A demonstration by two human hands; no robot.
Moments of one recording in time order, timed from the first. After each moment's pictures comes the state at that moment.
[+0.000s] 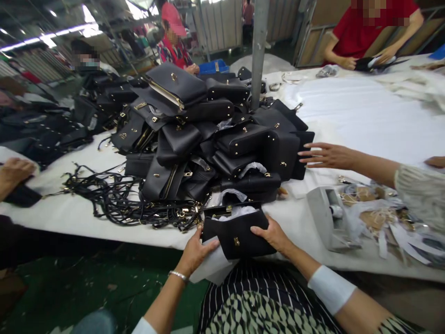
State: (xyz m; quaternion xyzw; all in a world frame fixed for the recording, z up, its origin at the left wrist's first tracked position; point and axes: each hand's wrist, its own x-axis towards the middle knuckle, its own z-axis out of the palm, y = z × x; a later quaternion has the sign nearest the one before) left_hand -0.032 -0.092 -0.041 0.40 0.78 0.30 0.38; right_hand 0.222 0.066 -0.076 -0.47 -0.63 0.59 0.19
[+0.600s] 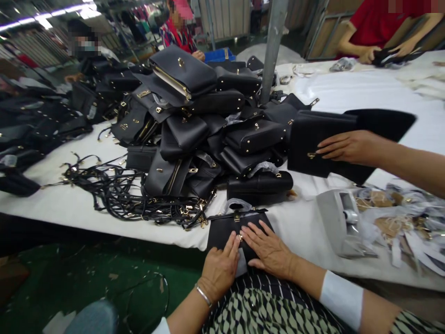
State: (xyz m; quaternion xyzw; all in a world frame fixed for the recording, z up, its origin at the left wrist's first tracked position) left_hand 0.033 -0.103 -0.039 0.71 0.70 0.00 0.08; right_hand 0.208 0.030 -0.054 -0.11 -0.98 0.17 0.05
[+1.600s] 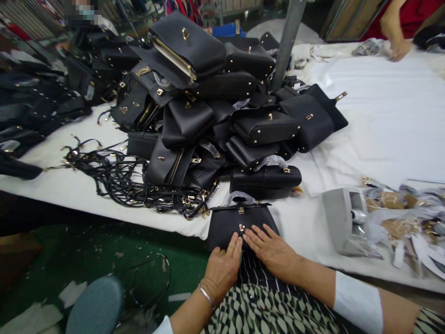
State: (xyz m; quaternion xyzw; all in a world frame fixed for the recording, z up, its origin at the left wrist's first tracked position) left_hand 0.050 -0.118 -0.048 0.72 0.69 -0.09 0.06; right_hand 0.219 0.021 -0.067 -0.08 -0.98 0.21 -0.01
